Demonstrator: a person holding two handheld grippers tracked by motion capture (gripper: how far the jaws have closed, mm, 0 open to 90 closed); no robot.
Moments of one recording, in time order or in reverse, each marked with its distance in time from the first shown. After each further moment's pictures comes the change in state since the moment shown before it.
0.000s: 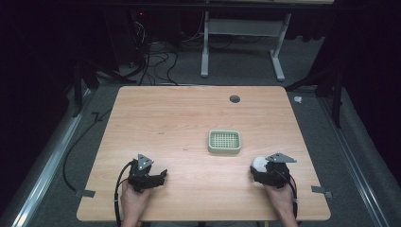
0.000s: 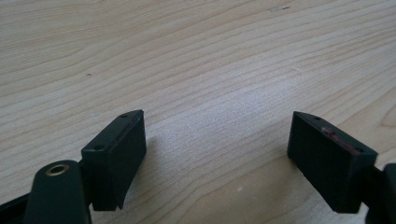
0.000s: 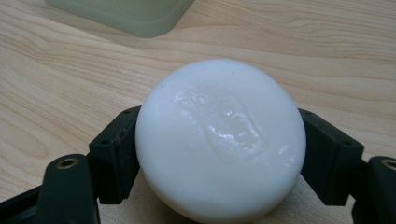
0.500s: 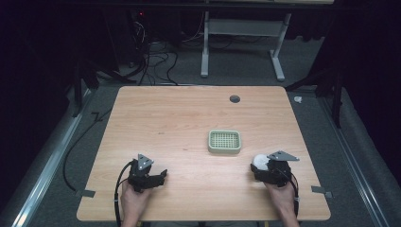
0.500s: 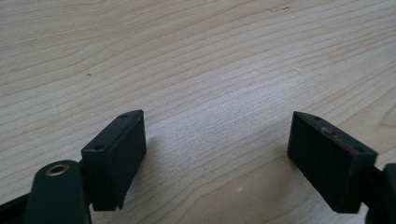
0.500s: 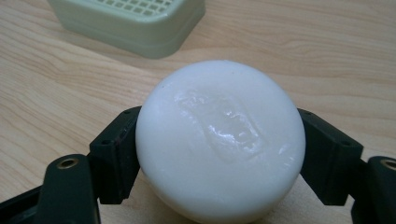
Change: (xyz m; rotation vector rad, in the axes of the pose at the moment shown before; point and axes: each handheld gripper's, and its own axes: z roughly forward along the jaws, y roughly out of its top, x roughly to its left) left arm 0.000 0.000 0.000 0.000 0.000 0.000; right arm 0.001 0.010 -0.011 -0.034 0.011 0.006
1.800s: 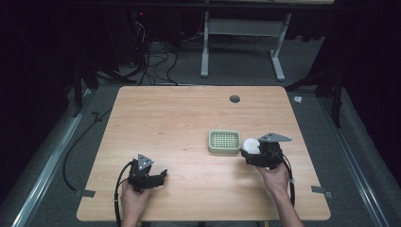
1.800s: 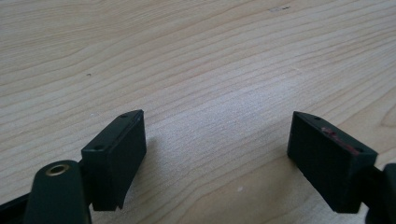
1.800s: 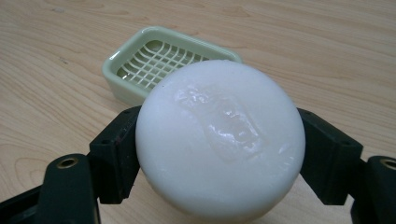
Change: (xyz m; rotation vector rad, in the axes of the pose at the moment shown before) left arm 0.000 0.000 0.000 0.000 0.000 0.000; right arm 0.014 0.063 0.006 -0.031 0.098 -0.044
